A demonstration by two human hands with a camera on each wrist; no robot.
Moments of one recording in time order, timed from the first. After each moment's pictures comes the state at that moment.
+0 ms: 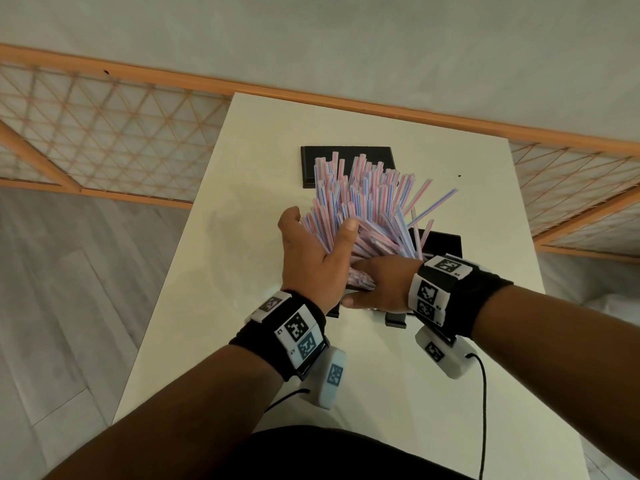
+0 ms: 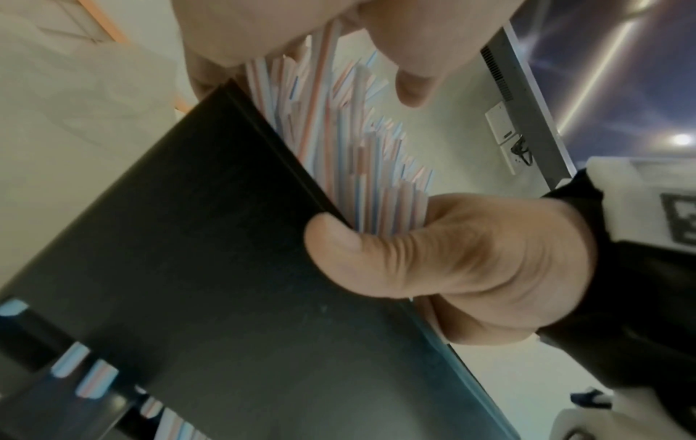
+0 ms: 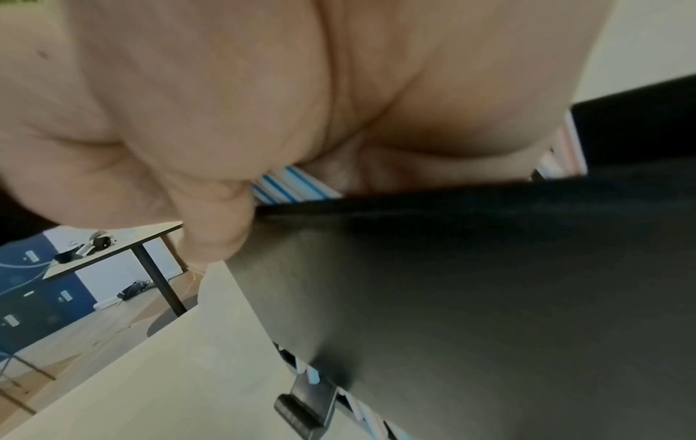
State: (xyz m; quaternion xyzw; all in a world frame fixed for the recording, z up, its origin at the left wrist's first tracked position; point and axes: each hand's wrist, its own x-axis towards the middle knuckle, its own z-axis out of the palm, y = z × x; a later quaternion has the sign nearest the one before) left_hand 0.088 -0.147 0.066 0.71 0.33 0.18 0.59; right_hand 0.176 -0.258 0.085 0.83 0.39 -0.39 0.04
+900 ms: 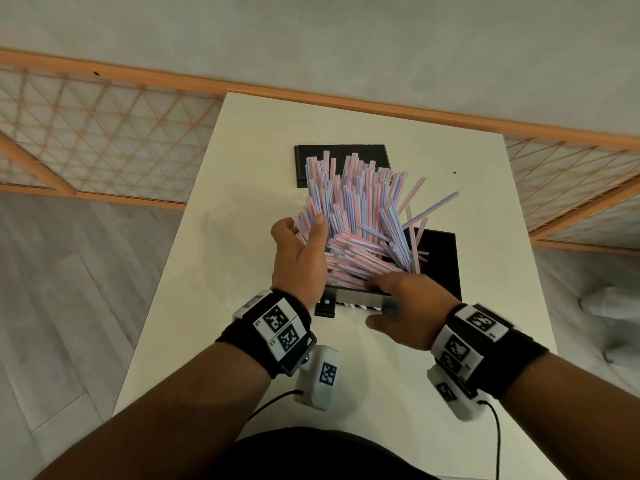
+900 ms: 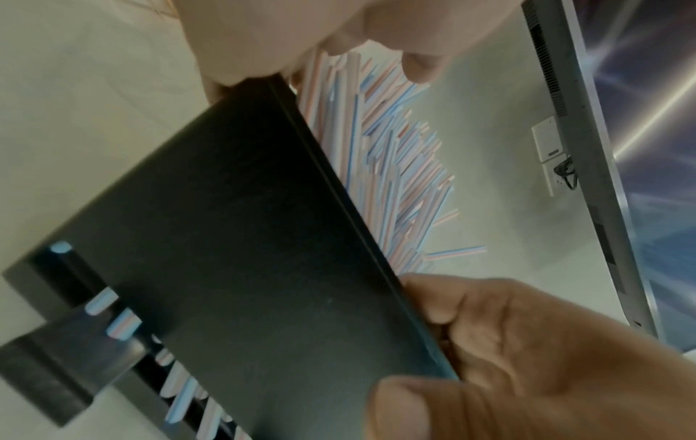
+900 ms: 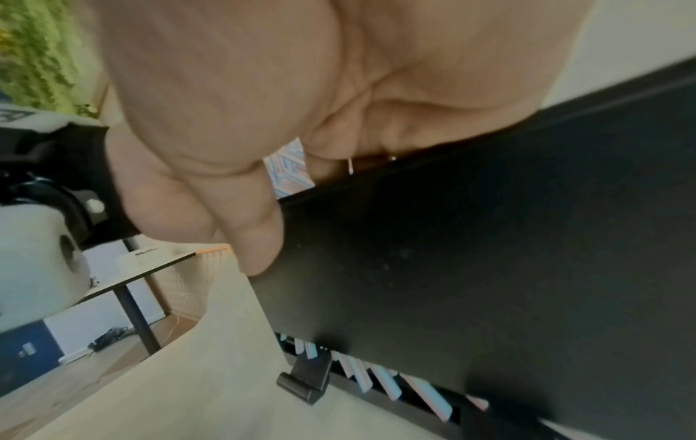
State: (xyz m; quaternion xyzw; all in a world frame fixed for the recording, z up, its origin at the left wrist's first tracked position) left_hand 0.092 -0.142 0.067 0.63 0.38 0.12 0.66; right_hand 0.154 -0.314 0.080 0.89 0.35 -0.28 -0.08
